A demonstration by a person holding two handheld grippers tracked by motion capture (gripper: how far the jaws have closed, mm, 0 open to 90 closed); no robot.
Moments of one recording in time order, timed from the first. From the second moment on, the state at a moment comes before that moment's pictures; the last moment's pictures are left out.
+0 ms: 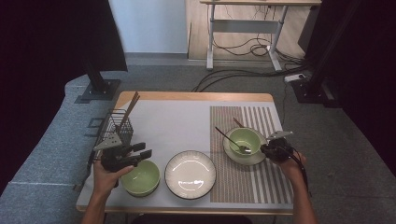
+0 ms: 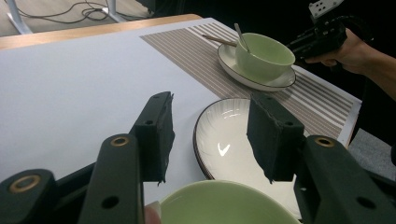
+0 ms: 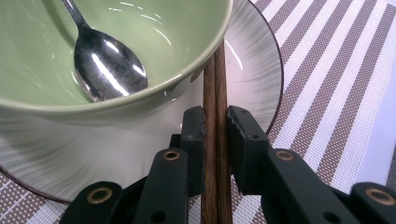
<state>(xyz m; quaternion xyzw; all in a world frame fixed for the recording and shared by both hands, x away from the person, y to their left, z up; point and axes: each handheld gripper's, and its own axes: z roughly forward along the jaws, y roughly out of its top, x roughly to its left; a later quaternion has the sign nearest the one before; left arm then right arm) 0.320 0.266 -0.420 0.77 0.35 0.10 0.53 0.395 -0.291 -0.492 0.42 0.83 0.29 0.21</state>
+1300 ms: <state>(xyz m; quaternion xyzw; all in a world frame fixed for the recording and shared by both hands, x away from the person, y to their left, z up) 0.319 0.267 -0.419 0.77 0.35 0.10 0.53 0.389 -0.295 -0.489 0.41 0.83 0.31 0.22</state>
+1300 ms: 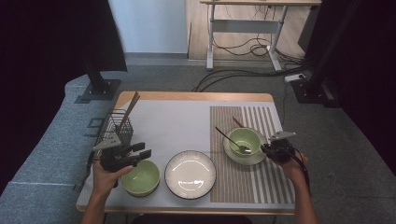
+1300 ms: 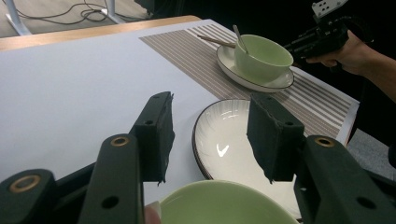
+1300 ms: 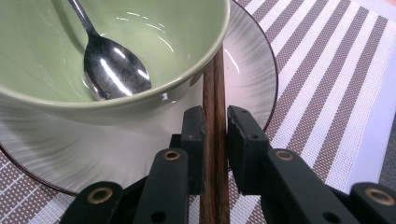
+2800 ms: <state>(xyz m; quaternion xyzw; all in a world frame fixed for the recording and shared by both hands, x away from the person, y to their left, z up) 0.317 0.269 -0.418 0.76 0.35 0.10 0.54 0.392 -0.310 -0.452 0.50 0.75 0.39 0.19</state>
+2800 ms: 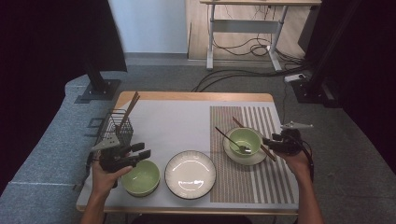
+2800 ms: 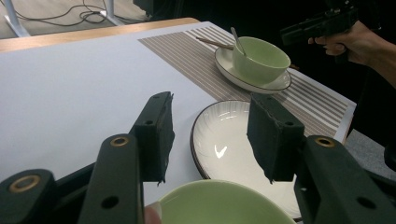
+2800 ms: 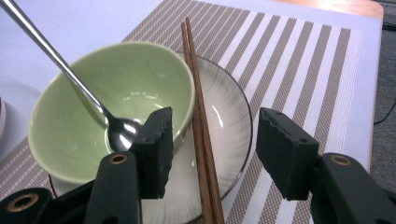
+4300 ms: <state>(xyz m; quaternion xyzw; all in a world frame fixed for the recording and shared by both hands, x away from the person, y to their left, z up) 0.298 0.284 -0.413 0.76 0.36 0.12 0.53 0.470 -0.257 -0.432 0.48 0.78 0.37 0.18</state>
